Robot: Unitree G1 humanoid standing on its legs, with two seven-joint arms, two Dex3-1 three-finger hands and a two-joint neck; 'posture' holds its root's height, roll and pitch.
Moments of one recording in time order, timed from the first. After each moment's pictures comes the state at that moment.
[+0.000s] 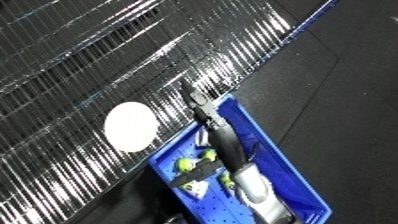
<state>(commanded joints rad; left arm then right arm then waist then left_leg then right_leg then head) -0.22 0.39 -0.17 0.15 -0.76 -0.21 0.02 -0.28 -0.49 0.16 0.02 0.30 -0.33 -0.11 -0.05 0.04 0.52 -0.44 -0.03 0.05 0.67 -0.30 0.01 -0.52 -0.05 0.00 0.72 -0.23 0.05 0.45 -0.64</state>
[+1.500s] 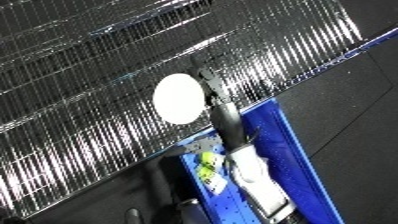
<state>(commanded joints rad) -0.25 0.43 -0.21 0.15 -0.76 -0.15 0.02 -0.53 -0.45 0.22 0.19 0.34 -0.30 -0.18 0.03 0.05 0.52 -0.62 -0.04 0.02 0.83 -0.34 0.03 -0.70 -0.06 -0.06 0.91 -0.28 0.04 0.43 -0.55</state>
